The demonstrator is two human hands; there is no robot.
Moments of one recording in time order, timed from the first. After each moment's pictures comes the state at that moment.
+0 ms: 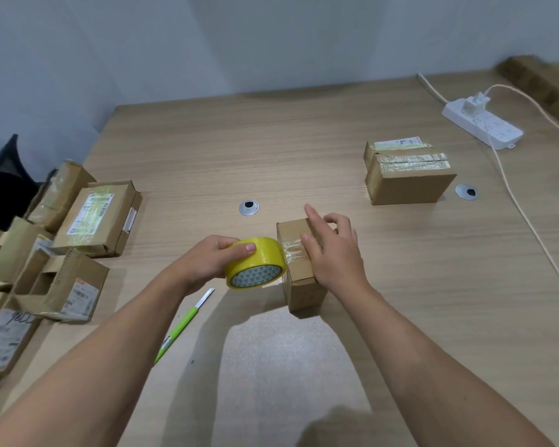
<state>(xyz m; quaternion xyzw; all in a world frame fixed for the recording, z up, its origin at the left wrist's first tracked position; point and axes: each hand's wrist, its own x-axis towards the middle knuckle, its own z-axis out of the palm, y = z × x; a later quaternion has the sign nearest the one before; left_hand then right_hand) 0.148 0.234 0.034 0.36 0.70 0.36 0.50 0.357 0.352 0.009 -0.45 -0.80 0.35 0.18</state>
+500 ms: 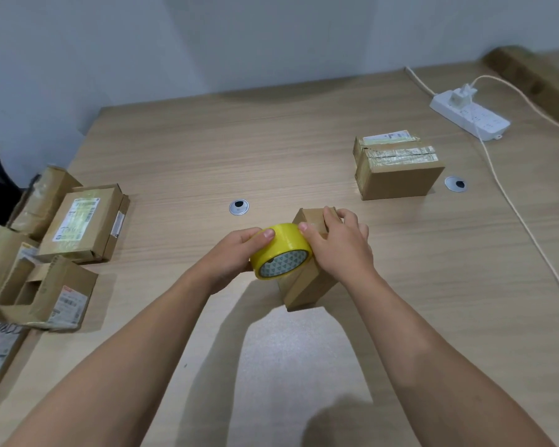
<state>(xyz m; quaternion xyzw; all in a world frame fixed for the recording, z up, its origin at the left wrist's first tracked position) 0.190 0.271 0.027 0.34 0.65 0.41 0.54 0.369 0.371 0.030 -0.55 -0.76 0.34 0.07</state>
